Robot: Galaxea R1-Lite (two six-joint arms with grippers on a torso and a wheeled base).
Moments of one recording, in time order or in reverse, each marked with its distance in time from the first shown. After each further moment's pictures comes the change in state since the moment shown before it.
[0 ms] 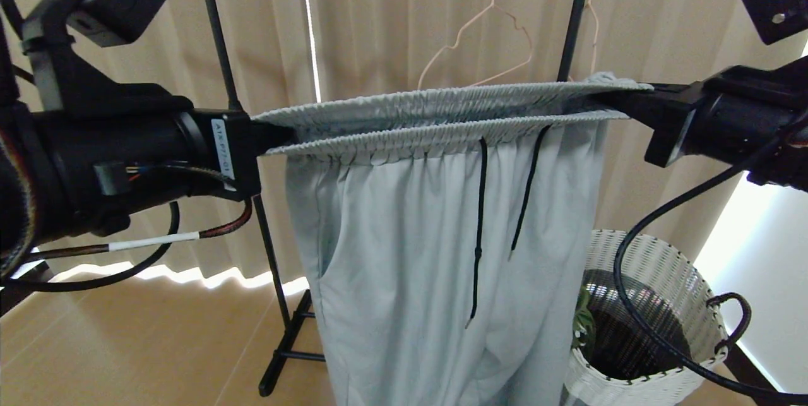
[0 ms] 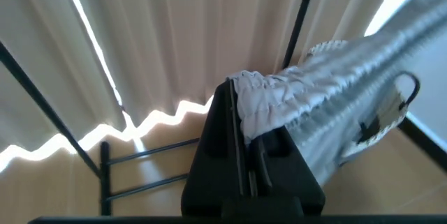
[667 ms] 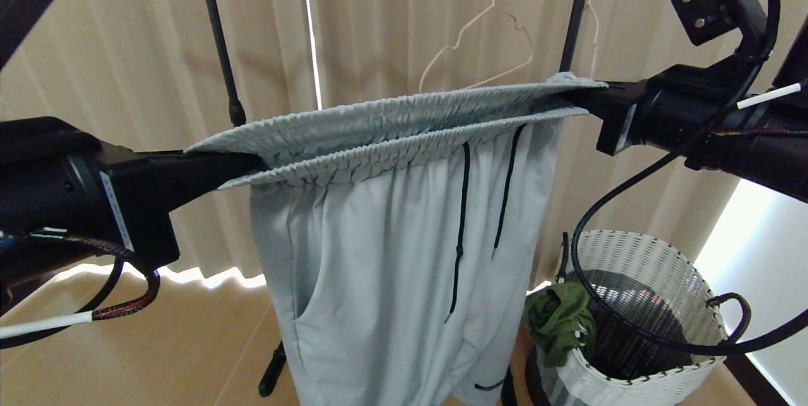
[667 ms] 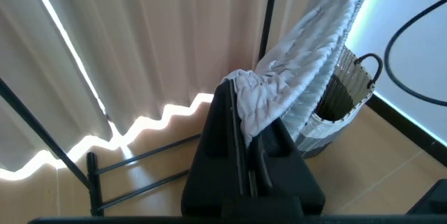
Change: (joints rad) left arm -0.042 -0.161 0.125 -0.001 -0.072 0.033; right arm 0.003 0.123 -0.064 -0.065 0.004 0.002
